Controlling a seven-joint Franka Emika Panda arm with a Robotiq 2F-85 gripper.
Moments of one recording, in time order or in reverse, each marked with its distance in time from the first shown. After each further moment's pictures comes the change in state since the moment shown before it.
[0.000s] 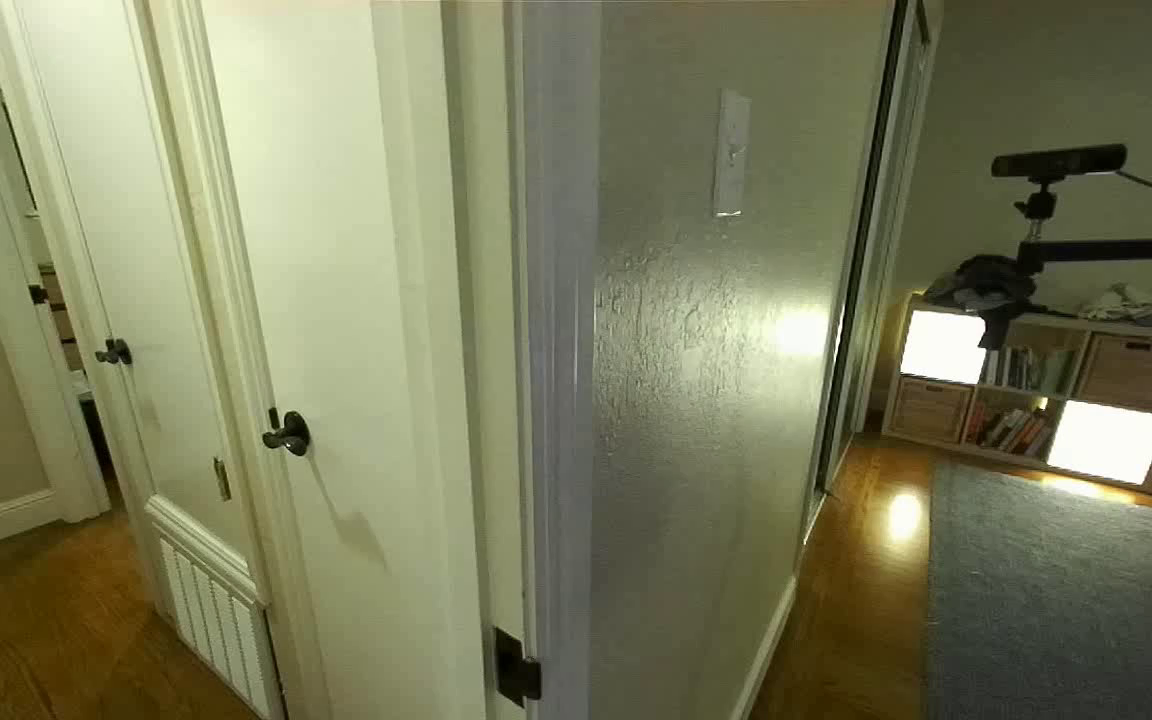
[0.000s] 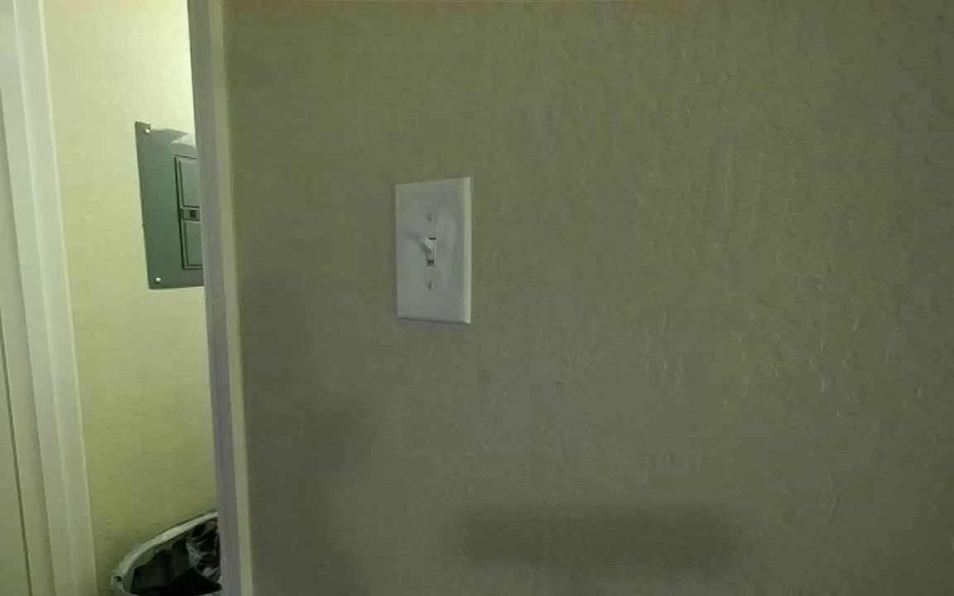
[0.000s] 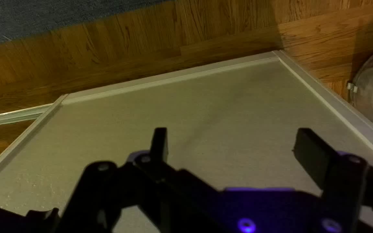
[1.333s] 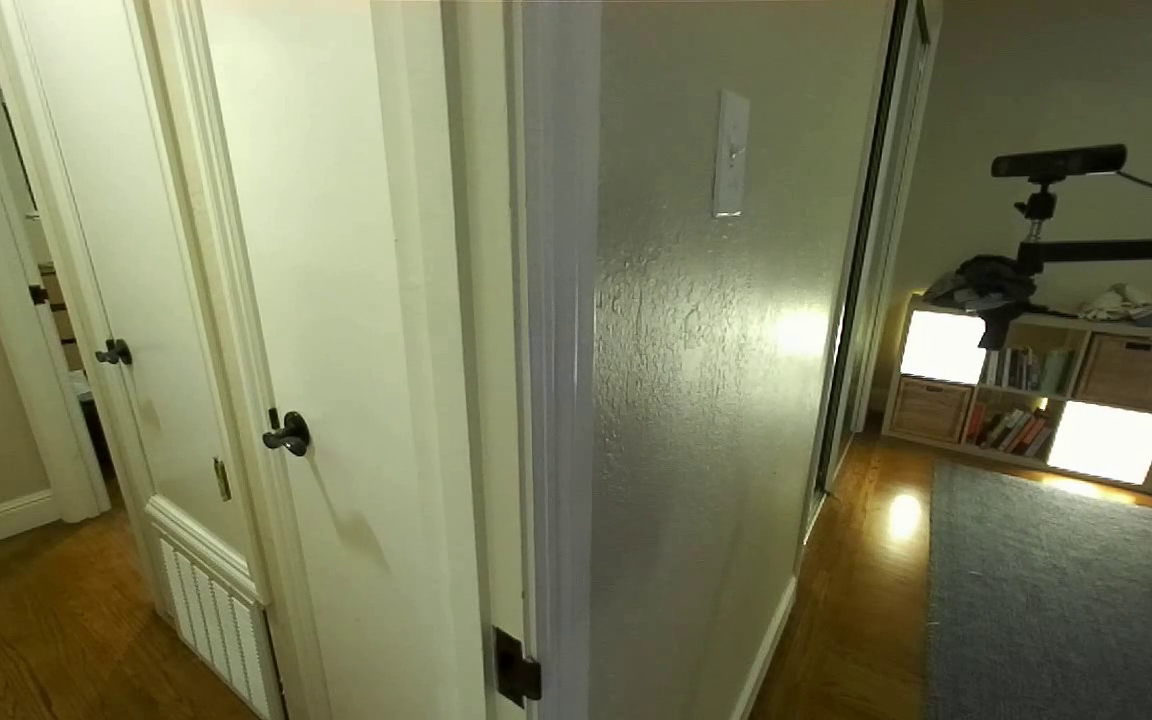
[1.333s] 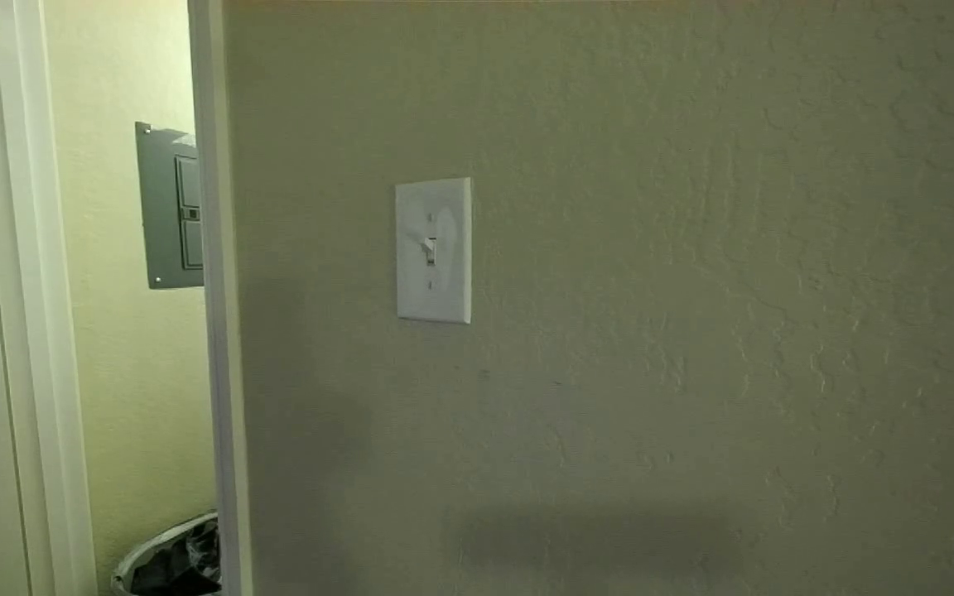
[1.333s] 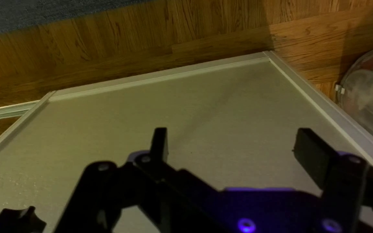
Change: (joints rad) arm 0.021 0.009 0.002 0.000 0.035 0.001 -0.026
